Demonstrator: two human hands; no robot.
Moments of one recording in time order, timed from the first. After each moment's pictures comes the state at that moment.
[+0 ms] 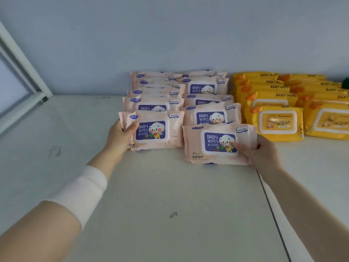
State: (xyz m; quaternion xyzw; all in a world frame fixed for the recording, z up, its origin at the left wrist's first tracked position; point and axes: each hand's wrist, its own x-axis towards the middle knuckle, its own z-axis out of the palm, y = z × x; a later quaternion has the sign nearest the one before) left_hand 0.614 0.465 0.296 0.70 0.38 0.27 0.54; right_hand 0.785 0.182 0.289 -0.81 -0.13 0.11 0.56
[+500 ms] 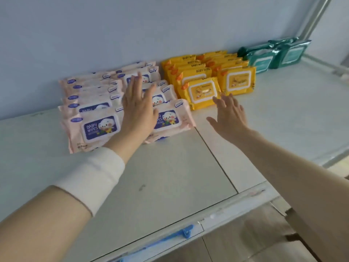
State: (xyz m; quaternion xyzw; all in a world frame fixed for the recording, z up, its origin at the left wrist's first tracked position) left_hand 0.669 0.321 0.363 0.97 0.09 0.21 0.09; right_hand 0.746 0.114 0.334 -0.98 -0.16 -0.06 0.12
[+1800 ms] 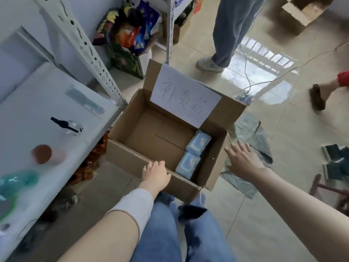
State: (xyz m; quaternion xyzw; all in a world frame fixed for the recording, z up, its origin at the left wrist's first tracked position) left_hand 0.657 -0.541 0.040 0.89 -0.14 -0.43 0.03; right_hand 0.591 -0.793 0.076 -0.91 0.08 0.40 -0.06
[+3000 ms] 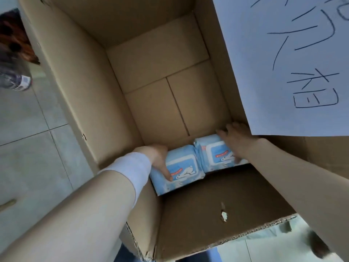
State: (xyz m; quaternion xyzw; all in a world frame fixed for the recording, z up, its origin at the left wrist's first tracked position) left_hand 0.680 -0.634 -0.333 0.72 0.03 -0.68 0.16; right_hand 0.780 -0.836 -0.301 -0.73 -0.36 0.51 -0.28
